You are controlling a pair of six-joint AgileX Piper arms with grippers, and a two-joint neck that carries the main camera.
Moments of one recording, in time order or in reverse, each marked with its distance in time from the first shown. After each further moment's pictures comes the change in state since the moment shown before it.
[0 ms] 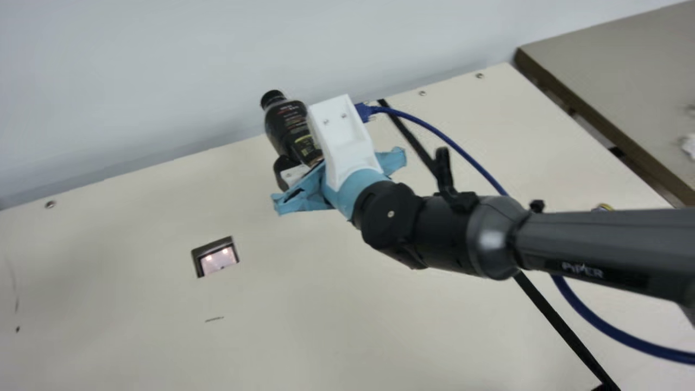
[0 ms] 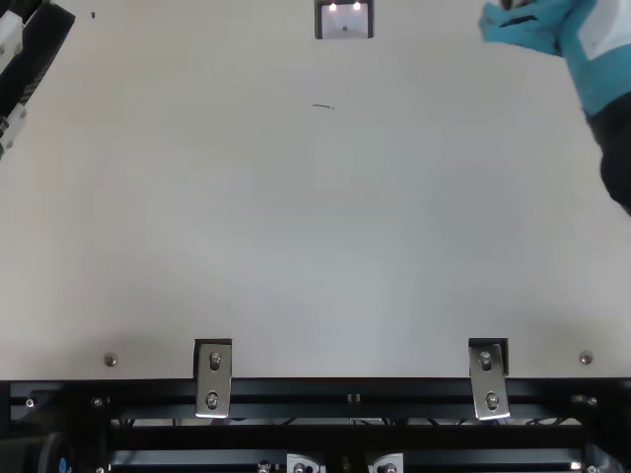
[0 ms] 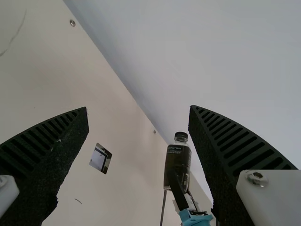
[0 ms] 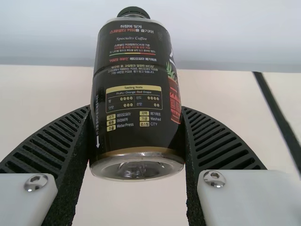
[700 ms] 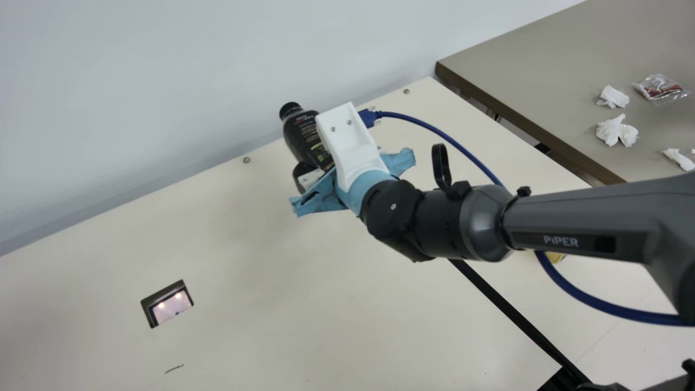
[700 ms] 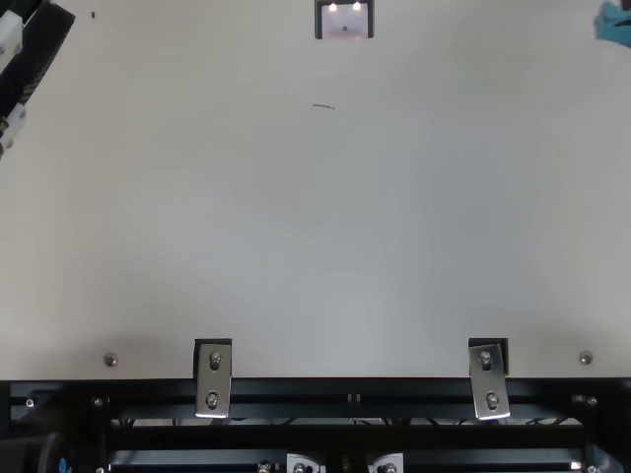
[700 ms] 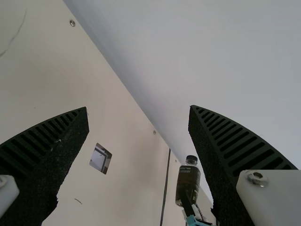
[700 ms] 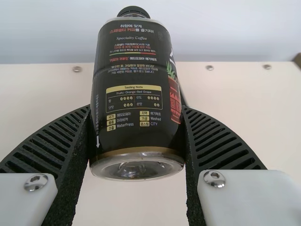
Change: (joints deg) left arm 0.0 0.0 0.0 0.0 0.0 0.0; right arm -12.8 -3.7 5.5 -1.0 -2.7 -5.8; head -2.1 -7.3
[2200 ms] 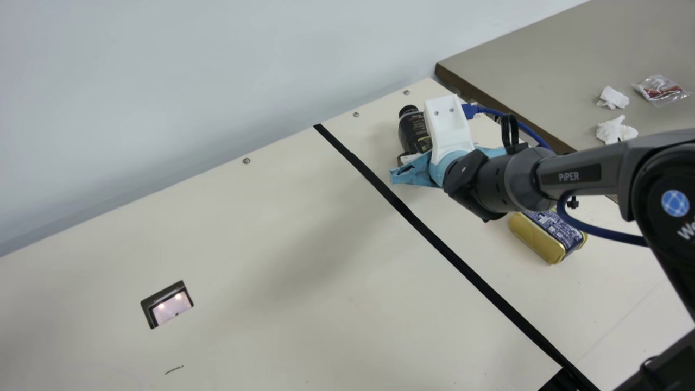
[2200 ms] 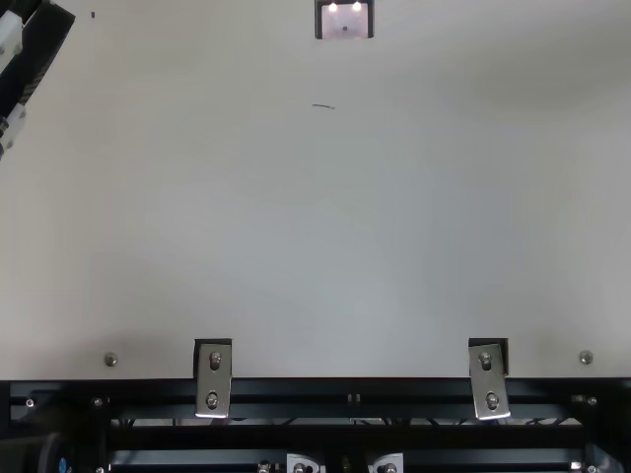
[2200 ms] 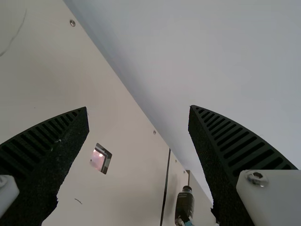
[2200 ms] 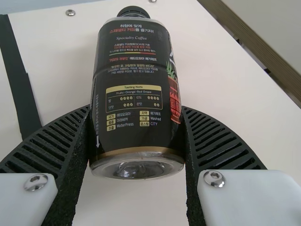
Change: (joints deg) left arm 0.0 0.0 0.0 0.0 0.0 0.0; right arm -26.8 8.4 -0.8 -15.0 4.4 10.5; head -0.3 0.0
